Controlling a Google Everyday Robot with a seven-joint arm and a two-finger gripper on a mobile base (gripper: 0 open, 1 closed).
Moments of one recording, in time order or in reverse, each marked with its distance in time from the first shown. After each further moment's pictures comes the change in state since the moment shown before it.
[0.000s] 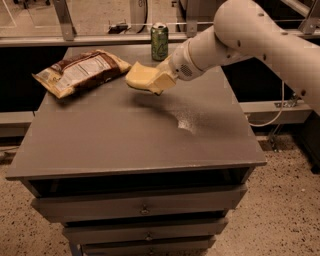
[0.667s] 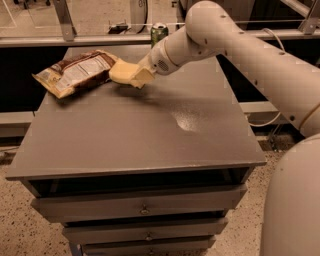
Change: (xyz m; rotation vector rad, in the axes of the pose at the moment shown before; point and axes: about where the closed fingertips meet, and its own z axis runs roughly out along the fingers) arm -0.034 -0.024 0.066 -0.038 -0.040 -0.014
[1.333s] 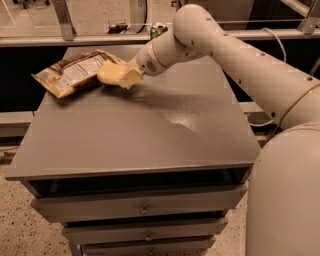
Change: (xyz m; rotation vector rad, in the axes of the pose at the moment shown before) arm -0.019 0.010 0.035 -0.062 -0.039 -0.003
